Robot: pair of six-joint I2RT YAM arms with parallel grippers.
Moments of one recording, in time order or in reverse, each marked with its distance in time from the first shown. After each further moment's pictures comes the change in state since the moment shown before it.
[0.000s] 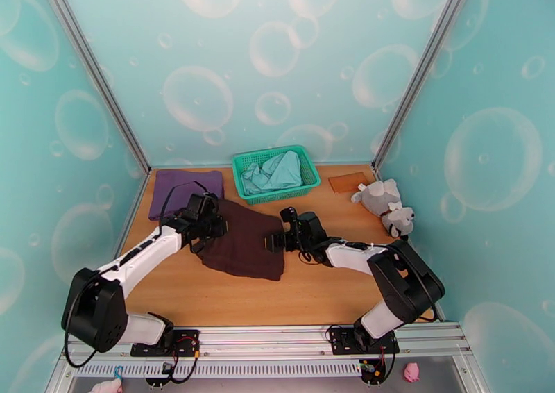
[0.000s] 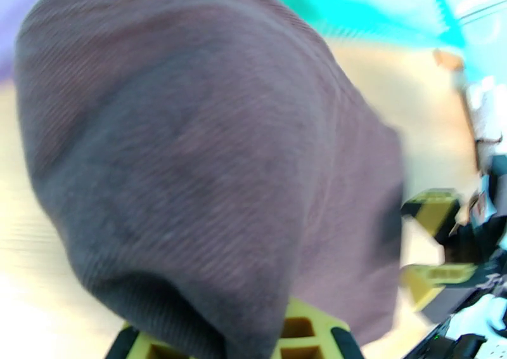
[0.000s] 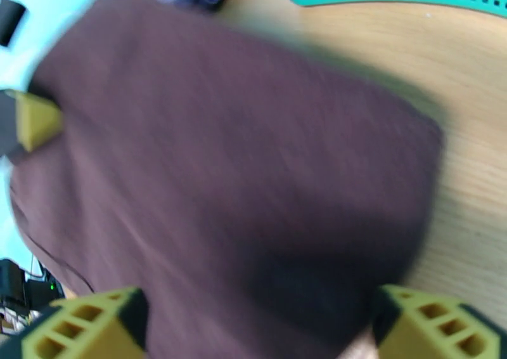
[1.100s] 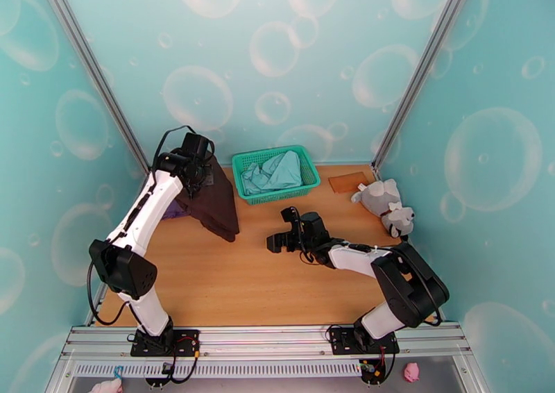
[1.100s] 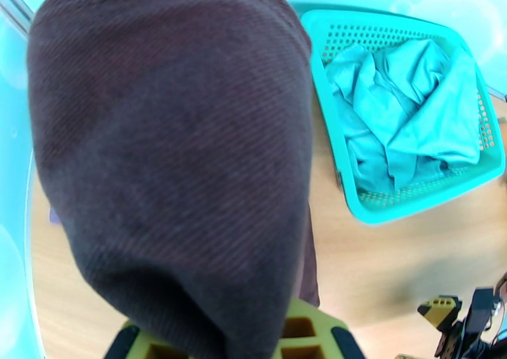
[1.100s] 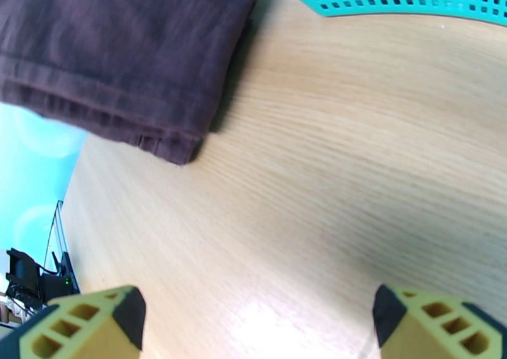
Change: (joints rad) left arm 0.088 0.446 0.911 -0.496 -0.259 0.176; right arm -0.006 -0.016 -0.011 0.024 -0.051 0.011
